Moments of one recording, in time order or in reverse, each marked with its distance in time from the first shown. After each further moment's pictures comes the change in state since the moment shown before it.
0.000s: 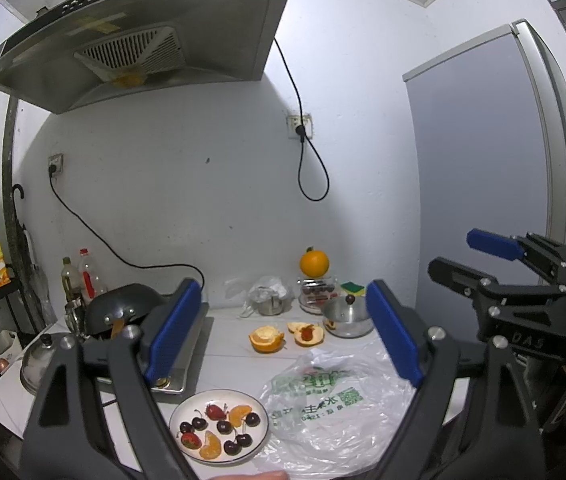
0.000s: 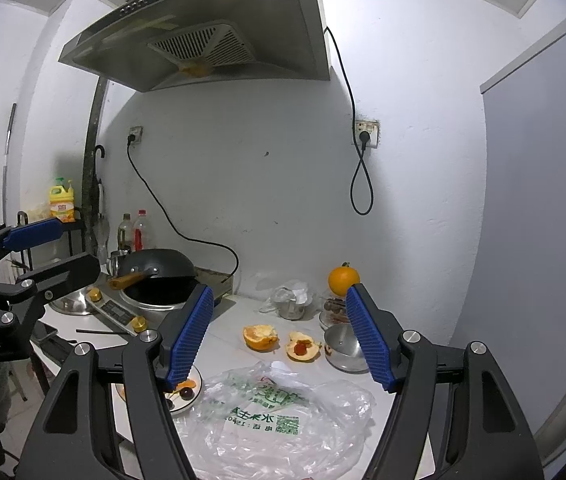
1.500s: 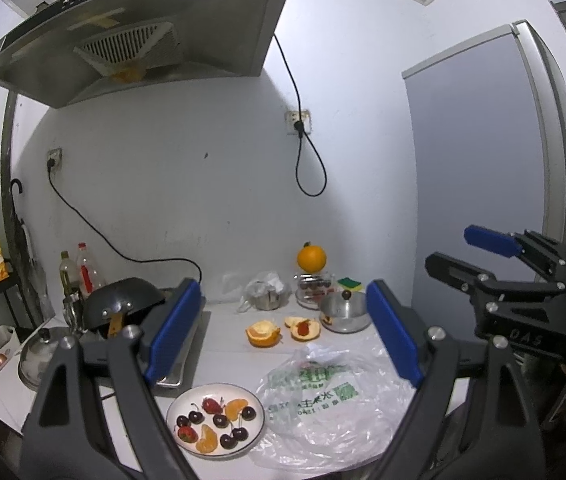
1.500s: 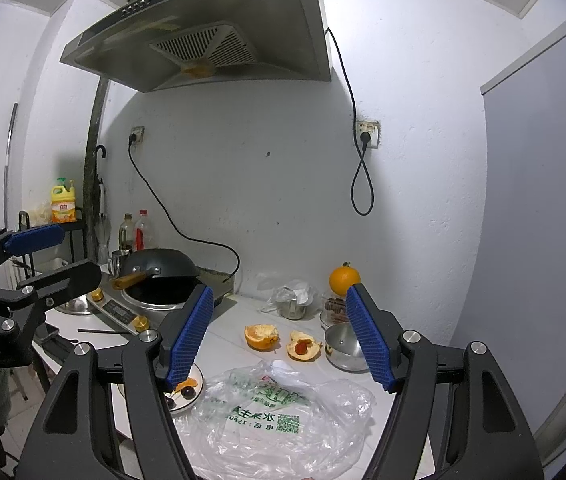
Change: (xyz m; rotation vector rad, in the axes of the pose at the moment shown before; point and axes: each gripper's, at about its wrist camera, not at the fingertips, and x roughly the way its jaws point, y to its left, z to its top) left arm -0.002 -0.001 -0.001 -0.013 0.021 -0.007; right arm -0.004 0.002 0.002 0.000 -0.001 0.000
